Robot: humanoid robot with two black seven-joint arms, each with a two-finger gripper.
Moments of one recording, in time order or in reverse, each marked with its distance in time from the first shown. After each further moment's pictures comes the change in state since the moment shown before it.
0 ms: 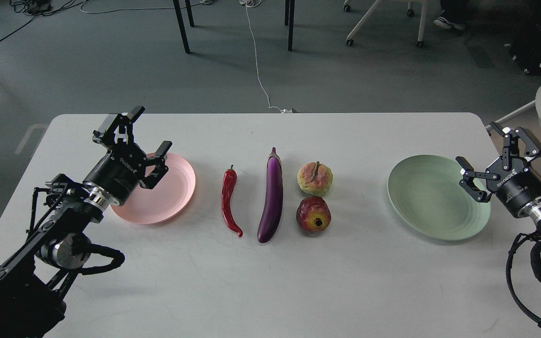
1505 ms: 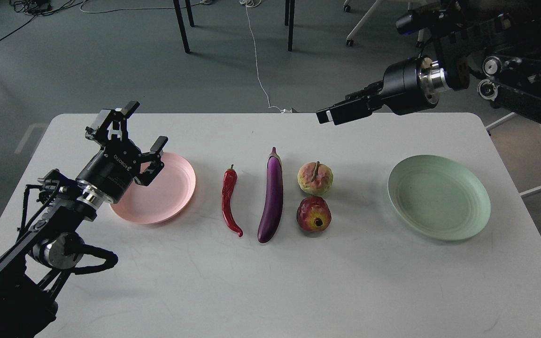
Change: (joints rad) left arm 0.002 0.027 0.018 -0.038 -0.010 -0.005 -0.029; right arm 1.117 0.183 -0.792 0.186 -1.358 0.000 0.000
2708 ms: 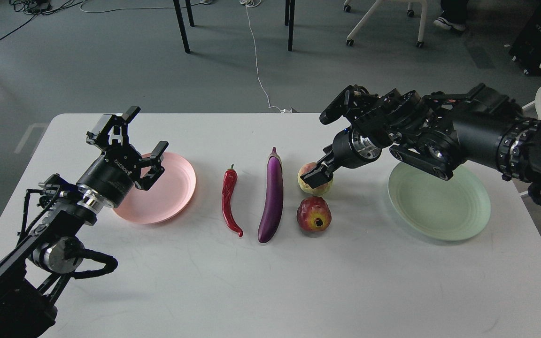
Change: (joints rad) left arm 0.018 0.003 0.001 0.000 0.001 -0.006 0.000; right arm -0.151 0.448 -0.333 -0.415 -0.030 -0.159 0.000
